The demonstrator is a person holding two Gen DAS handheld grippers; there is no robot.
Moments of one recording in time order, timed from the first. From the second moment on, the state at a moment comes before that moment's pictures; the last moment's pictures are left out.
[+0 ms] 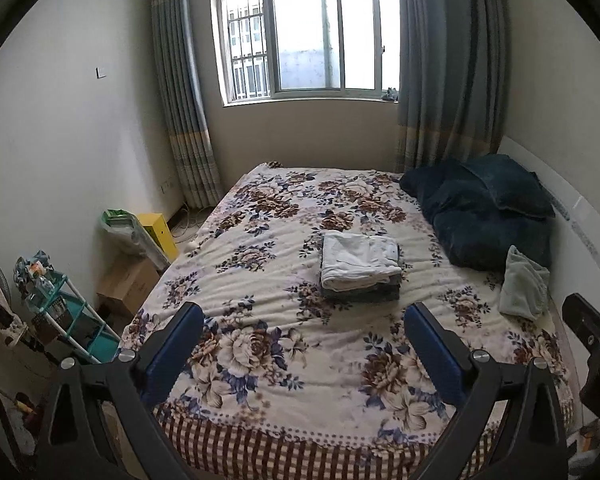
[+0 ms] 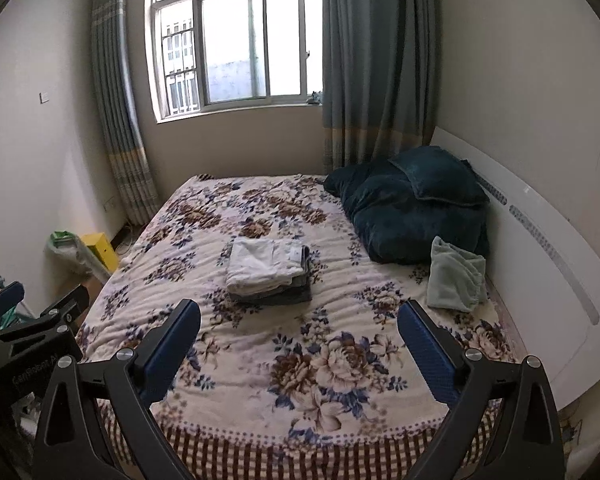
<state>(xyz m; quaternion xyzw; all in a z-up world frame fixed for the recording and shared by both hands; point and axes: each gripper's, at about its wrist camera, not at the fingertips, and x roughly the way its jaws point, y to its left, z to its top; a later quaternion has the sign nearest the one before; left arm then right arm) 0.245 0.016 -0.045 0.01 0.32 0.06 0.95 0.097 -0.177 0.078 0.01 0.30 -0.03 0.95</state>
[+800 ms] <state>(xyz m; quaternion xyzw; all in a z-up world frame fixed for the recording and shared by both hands) 0.334 0.011 -0.075 0.03 0.35 0.06 0.93 0.217 -0.169 0.037 0.01 0.32 -0.07 0.94</state>
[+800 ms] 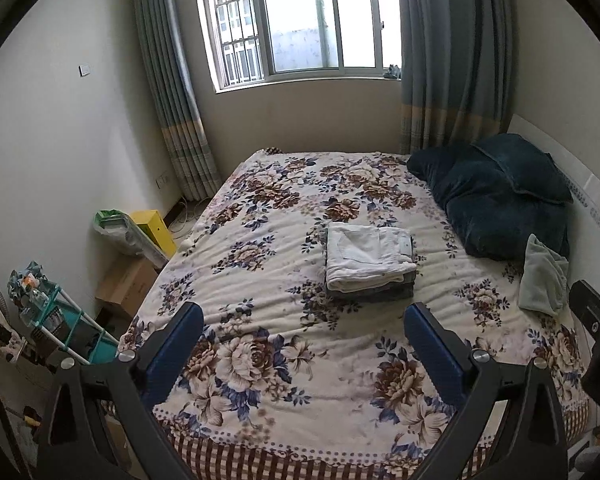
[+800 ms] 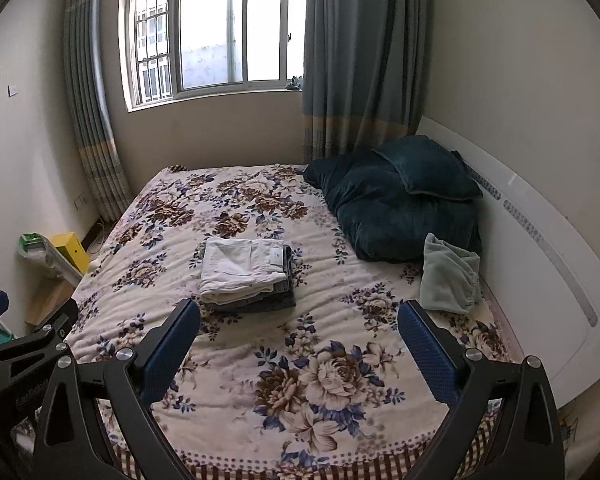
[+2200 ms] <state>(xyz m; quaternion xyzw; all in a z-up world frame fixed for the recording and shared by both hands) 0.341 0.016 -0.066 0.02 0.33 0.05 0.94 0.225 -0.165 0.018 0.01 0.32 -0.06 0.94</state>
